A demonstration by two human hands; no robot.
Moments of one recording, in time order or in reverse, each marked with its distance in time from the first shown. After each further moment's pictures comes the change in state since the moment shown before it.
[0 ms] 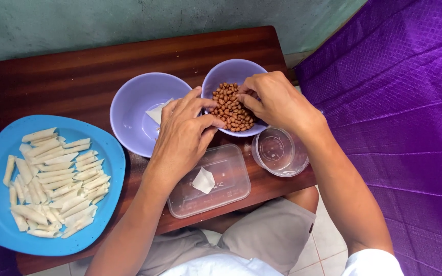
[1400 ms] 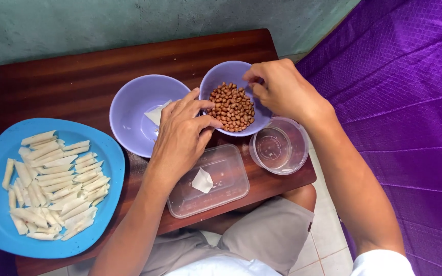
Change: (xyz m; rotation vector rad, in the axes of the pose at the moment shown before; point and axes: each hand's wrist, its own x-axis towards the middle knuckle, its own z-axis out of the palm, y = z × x) left_hand -0.003 -0.007 0.008 -0.008 0.033 0.008; right_hand 0.005 -0.001 -0.023 -0.014 0.008 0.106
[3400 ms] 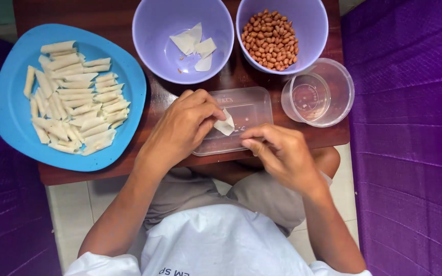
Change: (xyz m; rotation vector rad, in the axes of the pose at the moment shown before) left_hand -0.105 0.002 -0.014 -0.137 -0.112 0.023; right_hand -0.160 -0.043 0.128 0.547 0.140 -0.217
